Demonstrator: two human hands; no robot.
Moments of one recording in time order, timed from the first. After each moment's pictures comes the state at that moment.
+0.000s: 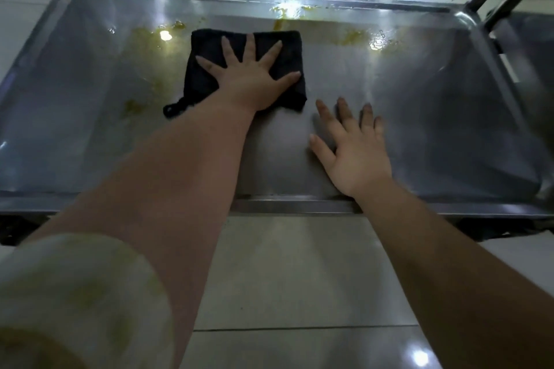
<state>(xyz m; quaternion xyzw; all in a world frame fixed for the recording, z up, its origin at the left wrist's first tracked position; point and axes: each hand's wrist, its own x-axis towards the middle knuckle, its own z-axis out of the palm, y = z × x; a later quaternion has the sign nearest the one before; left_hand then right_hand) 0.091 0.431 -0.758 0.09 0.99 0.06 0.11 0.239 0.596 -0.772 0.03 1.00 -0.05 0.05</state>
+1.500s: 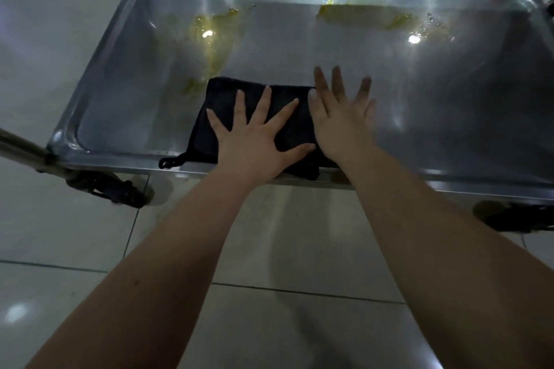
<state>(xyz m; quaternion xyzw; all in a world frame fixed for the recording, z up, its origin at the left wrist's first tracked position) 0.247 0.347 -0.766 0.11 0.99 0.06 0.08 0.232 0.506 -0.756 0.05 0.98 -0.18 0.04</state>
